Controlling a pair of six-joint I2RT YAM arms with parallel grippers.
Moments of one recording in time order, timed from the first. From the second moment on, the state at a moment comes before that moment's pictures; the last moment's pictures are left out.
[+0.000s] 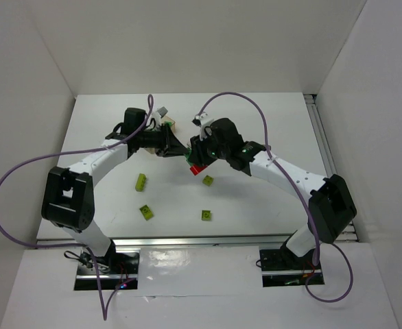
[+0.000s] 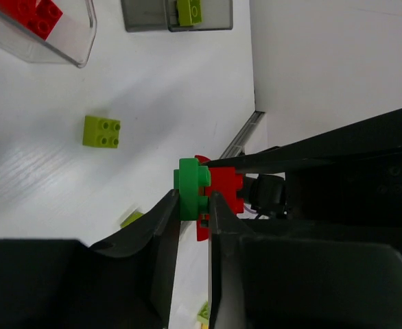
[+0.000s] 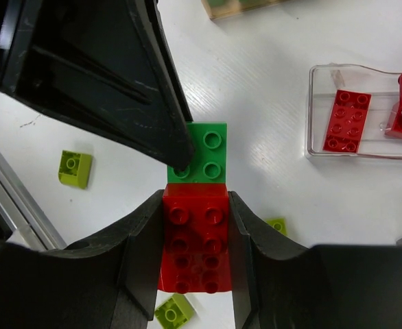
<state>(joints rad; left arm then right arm) -0.24 1.64 1.15 -0.20 0.87 -0.71 0.70 1.54 1.19 -0.20 -0.20 0.17</state>
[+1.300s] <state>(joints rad) -0.19 1.74 1.21 -0.42 0.55 -0.57 0.68 1.70 1.36 -0.19 0.12 0.31</state>
